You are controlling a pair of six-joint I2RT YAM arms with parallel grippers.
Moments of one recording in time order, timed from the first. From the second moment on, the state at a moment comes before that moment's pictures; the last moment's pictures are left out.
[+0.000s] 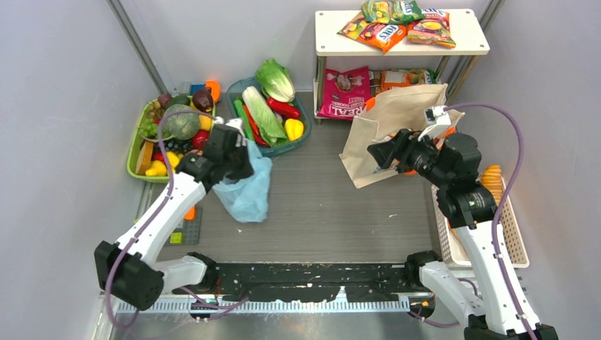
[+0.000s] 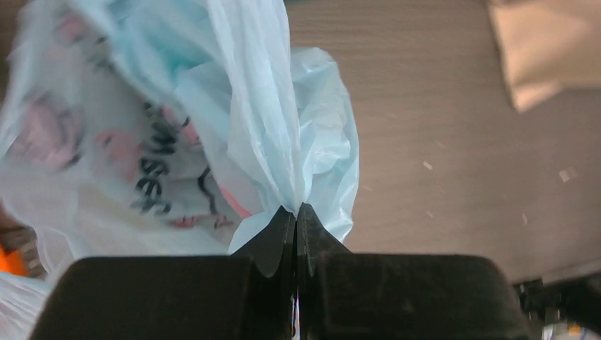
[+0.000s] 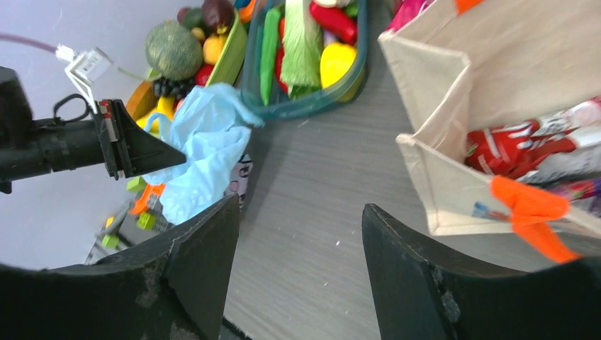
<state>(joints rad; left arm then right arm) -0.33 1.22 1.09 -0.73 -0.01 -0.44 0.18 0.78 1.05 -0.48 -0.36 0.43</state>
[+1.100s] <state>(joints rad) -1.11 1.22 1.01 -0.35 -0.27 -0.44 0.42 0.73 0.75 -0.59 -0.25 0.65</state>
